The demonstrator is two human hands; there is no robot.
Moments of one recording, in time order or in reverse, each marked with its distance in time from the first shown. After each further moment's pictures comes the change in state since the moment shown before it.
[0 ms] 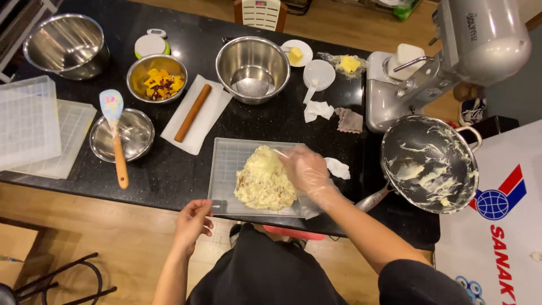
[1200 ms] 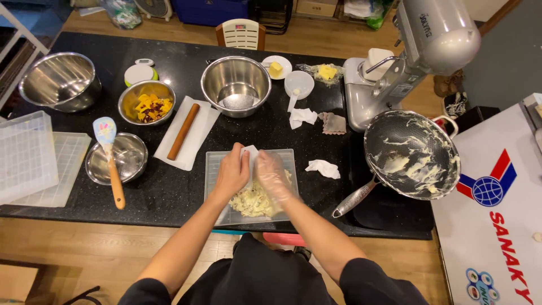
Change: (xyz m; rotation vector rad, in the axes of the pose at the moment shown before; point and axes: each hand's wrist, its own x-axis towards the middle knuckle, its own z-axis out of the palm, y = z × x) left_hand 0.069 0.108 0.162 0.807 -0.281 0.877; right_hand 0.009 -0.051 0.061 0.895 -0.033 0.451
